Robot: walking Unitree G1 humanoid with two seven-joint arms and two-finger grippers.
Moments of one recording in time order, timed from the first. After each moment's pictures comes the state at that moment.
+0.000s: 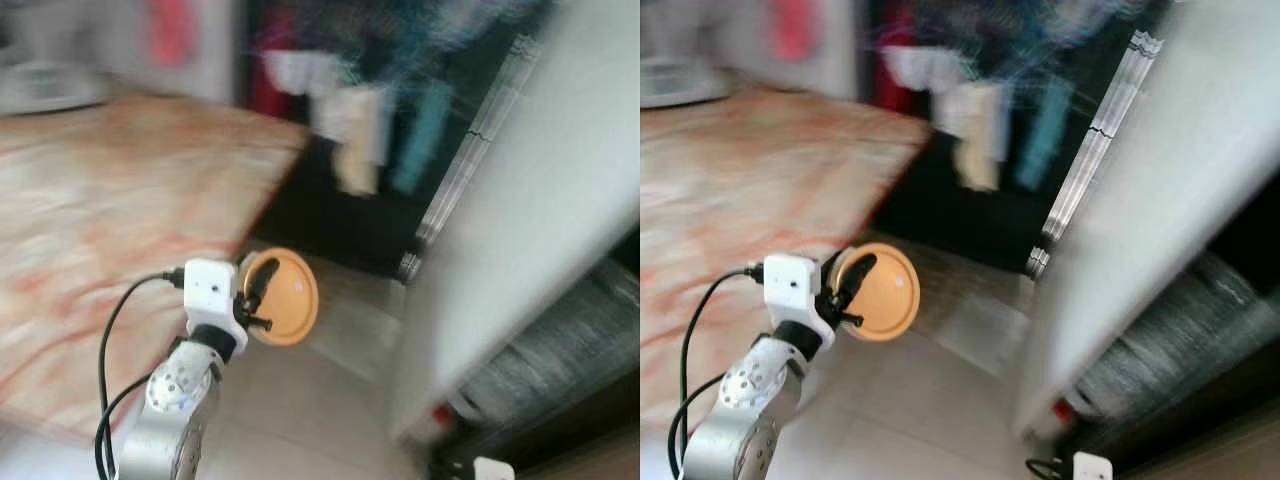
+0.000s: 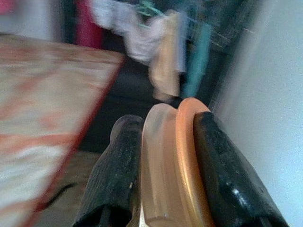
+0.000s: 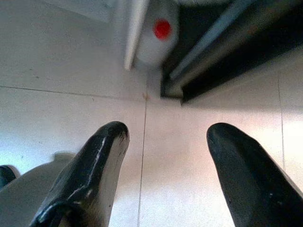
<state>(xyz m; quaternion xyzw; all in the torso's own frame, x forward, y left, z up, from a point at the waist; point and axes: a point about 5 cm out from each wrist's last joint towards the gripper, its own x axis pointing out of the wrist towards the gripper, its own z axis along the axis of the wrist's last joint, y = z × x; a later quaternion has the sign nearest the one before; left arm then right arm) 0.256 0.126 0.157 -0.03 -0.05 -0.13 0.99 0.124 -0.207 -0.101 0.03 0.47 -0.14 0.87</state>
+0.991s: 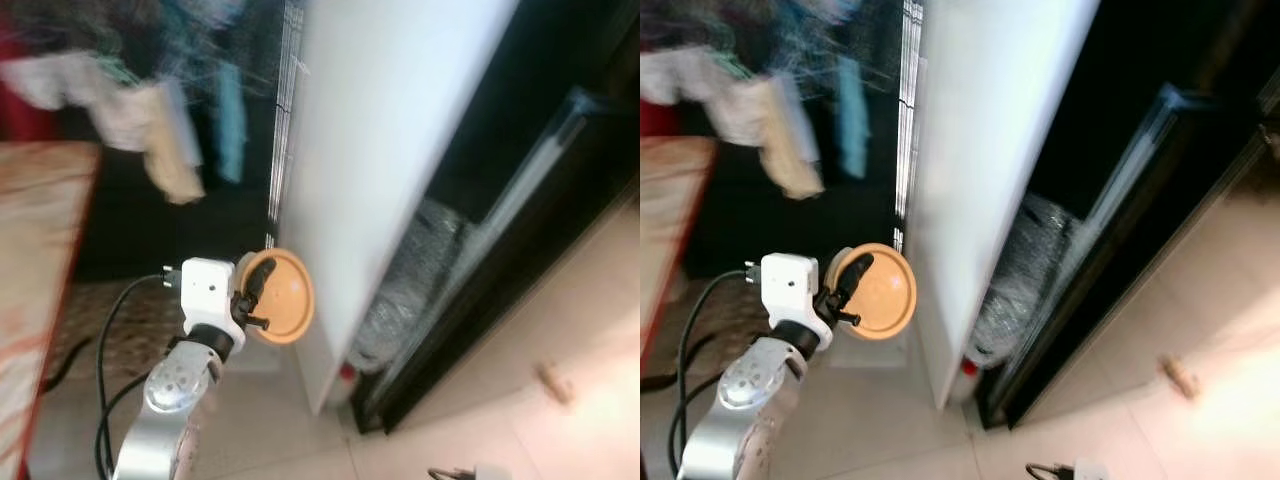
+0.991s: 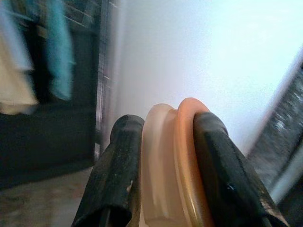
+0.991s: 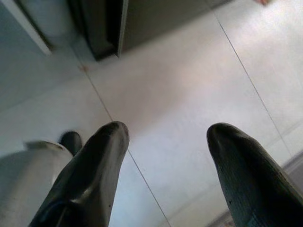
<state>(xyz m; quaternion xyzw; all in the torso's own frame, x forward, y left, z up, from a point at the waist) 0.258 0.125 0.155 -0.03 -0.04 -0.13 0.99 0.119 -0.210 -0.103 0.03 0.48 -0.15 0.87</state>
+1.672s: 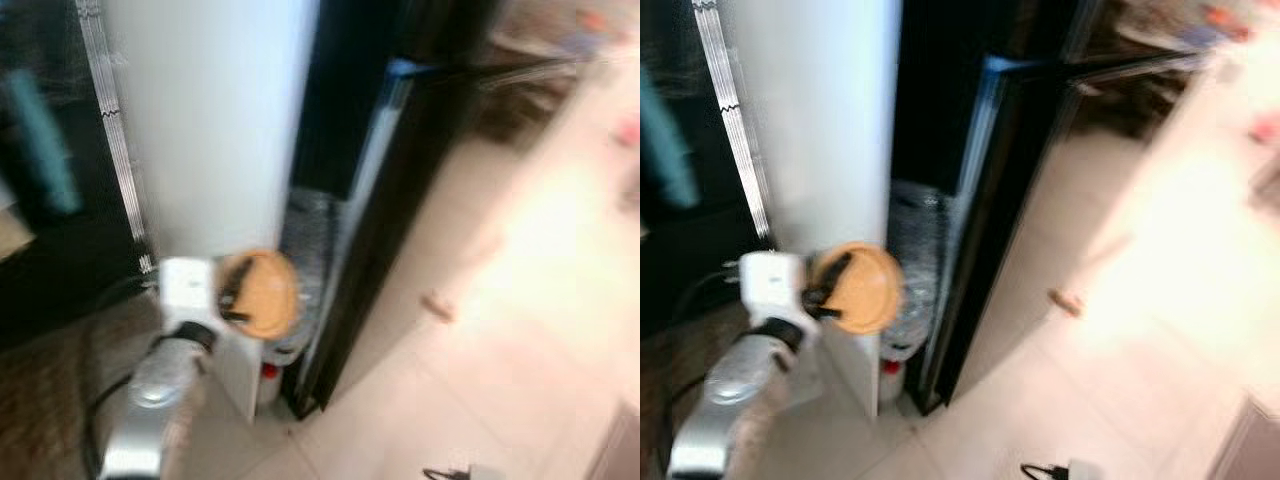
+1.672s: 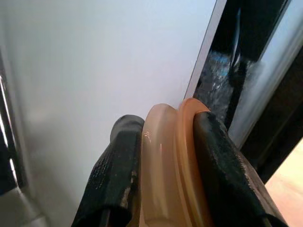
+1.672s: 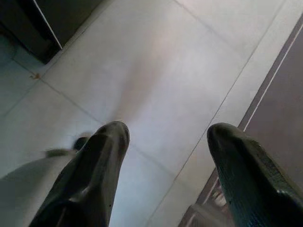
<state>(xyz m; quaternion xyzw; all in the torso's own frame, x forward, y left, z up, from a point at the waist) 0.265 0.158 0.149 -0.03 -0.03 -0.06 1.00 0.124 -0.197 -0.103 0.04 0.47 -0.14 0.87</state>
